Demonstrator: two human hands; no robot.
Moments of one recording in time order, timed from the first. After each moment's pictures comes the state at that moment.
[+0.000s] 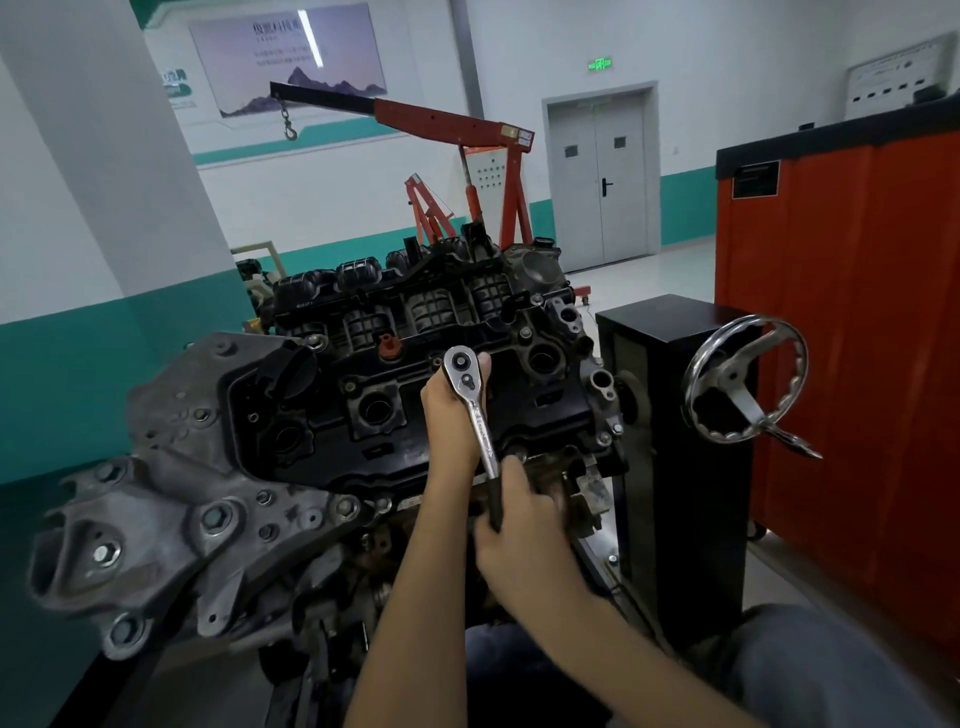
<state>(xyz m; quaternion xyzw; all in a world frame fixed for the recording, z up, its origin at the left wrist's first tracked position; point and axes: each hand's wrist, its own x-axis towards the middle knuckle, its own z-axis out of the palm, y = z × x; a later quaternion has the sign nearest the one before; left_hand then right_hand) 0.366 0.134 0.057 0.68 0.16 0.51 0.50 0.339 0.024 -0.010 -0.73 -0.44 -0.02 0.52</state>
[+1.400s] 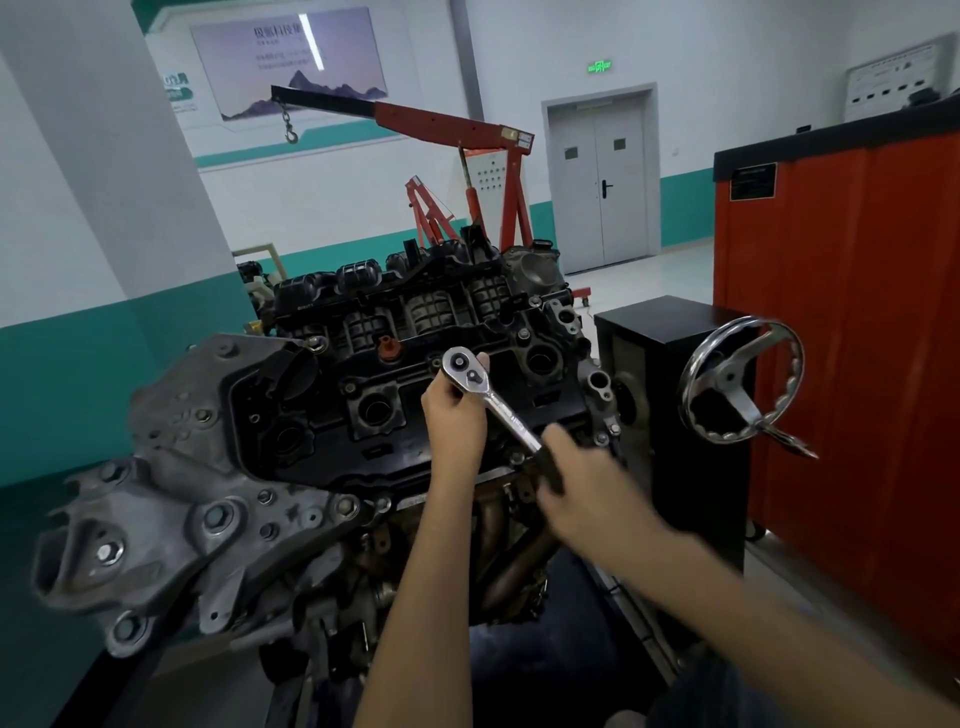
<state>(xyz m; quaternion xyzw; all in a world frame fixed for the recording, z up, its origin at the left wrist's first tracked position) 0.364 0.127 0.056 0.67 0.18 0.51 0.51 0.394 -0.018 0.017 -0.79 -0.49 -0.10 0.36</state>
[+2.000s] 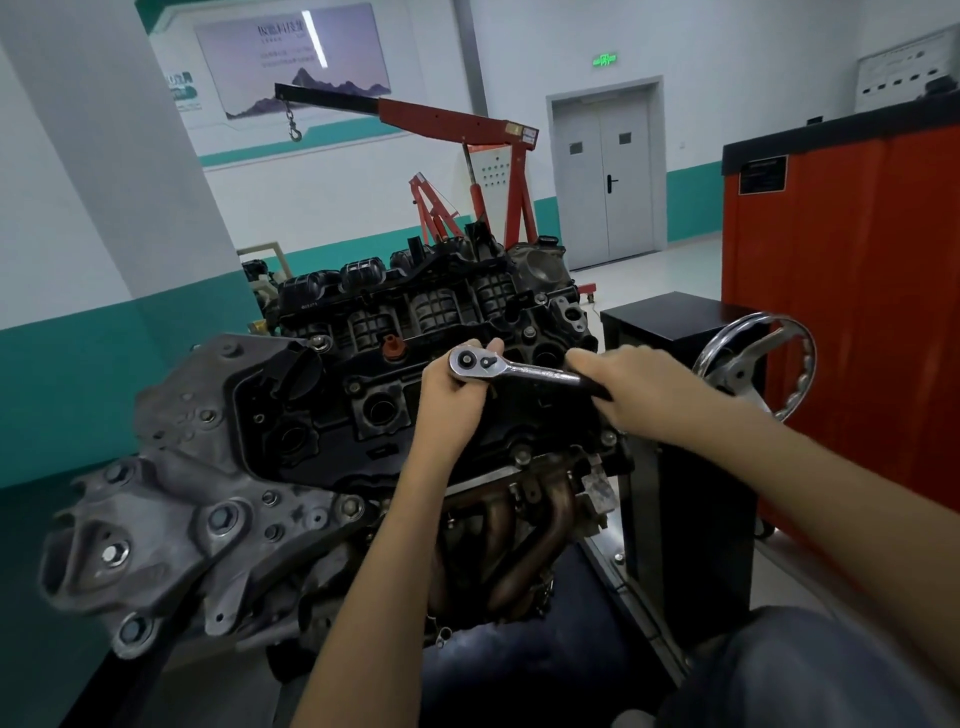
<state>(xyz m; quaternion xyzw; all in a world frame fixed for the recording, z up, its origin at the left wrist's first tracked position) 0.350 0.141 0.076 0.76 0.07 0.45 0.47 0.475 -0.023 0.084 -0.80 -0.55 -0.21 0.13</state>
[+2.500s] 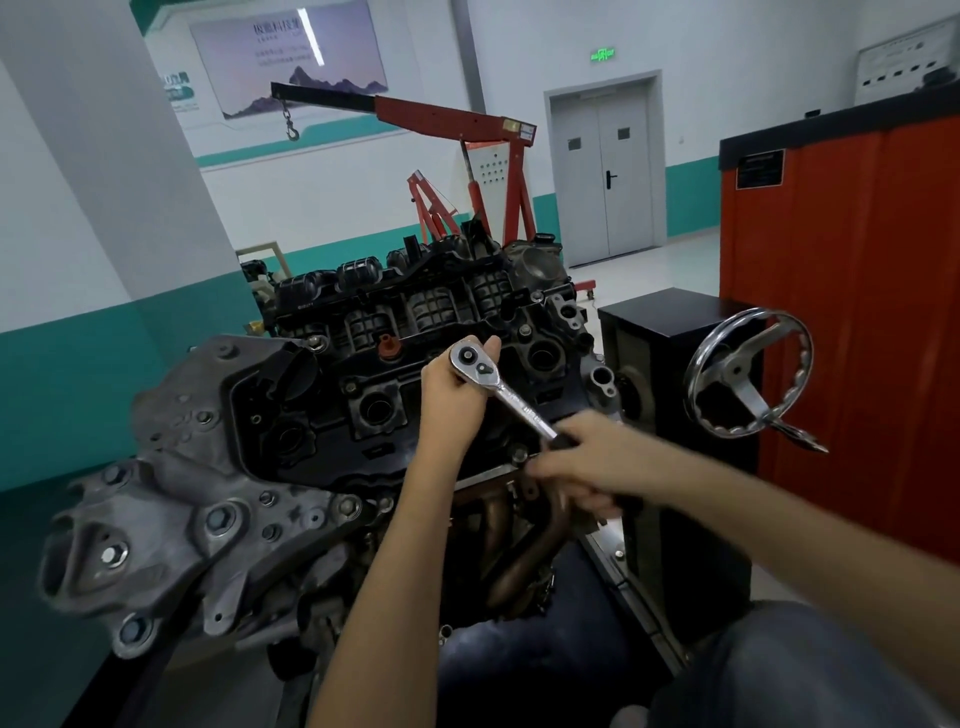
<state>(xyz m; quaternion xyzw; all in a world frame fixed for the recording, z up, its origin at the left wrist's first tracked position) 0.358 0.134 0.078 0.77 0.09 0.46 0.43 0.430 -0.018 0.051 -0.67 -0.48 0.34 0.45</state>
